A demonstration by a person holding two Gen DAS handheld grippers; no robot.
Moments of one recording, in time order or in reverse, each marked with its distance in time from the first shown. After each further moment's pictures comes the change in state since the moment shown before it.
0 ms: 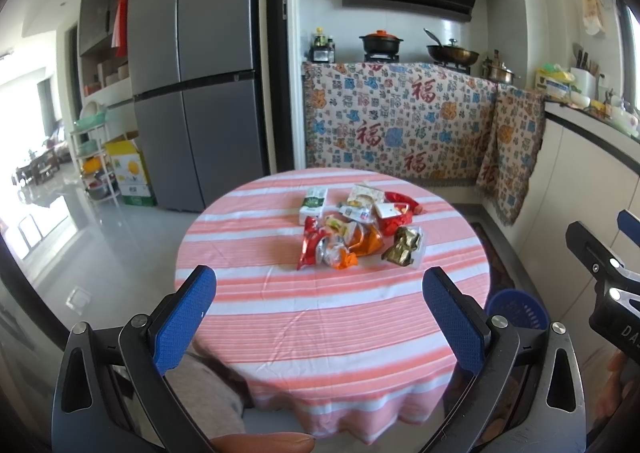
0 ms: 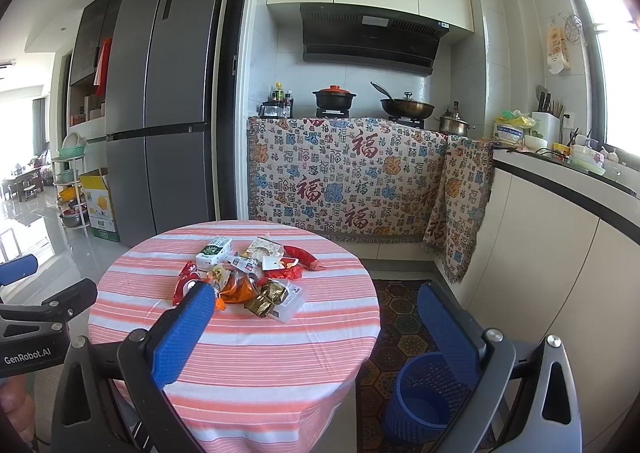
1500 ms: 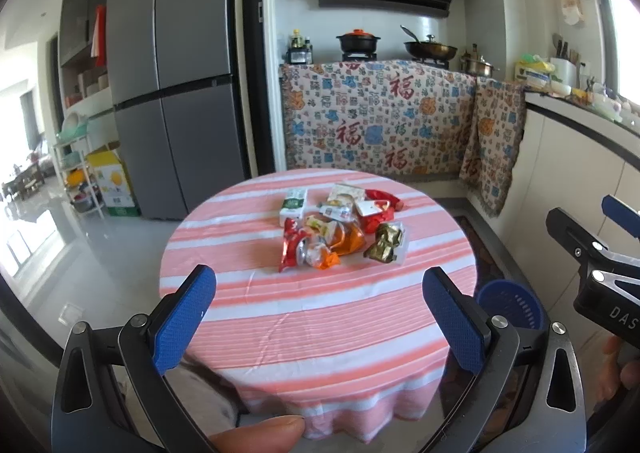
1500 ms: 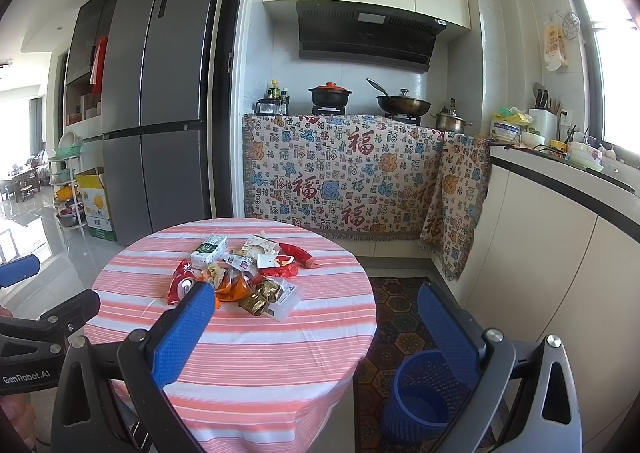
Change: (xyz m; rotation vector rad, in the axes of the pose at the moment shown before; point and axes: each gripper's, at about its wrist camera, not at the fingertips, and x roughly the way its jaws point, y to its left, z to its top) left arm 0.000 -0.005 0.004 0.049 0.005 -0.069; right arm 0.003 -0.006 -0.002 0.018 0.002 -0.007
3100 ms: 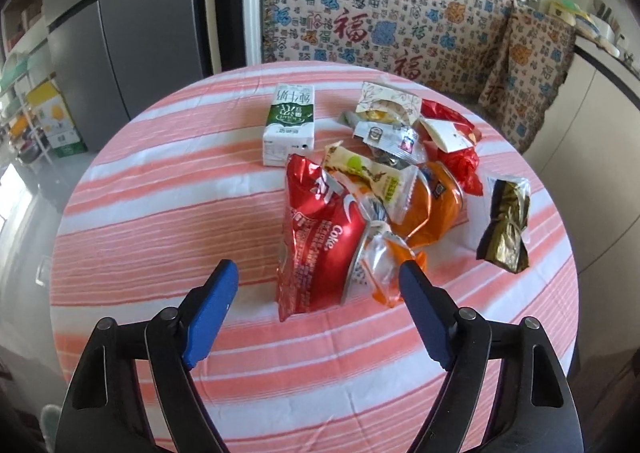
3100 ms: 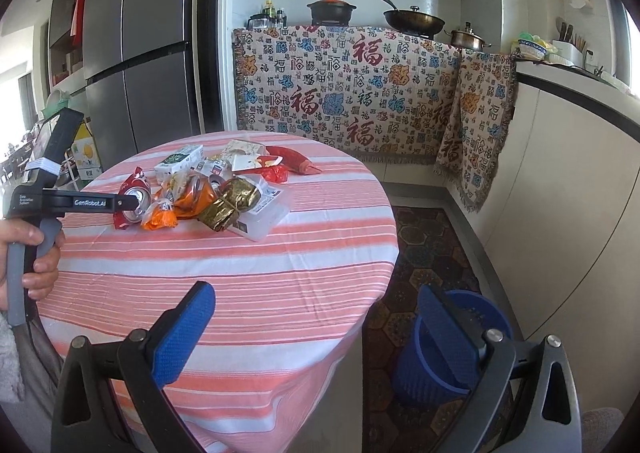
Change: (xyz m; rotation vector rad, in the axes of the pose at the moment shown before) left arm 0.302 0.056 -0.010 -0.023 0.362 -0.122; right arm 0.129 -0.008 -0.087 0.009 0.267 0.013
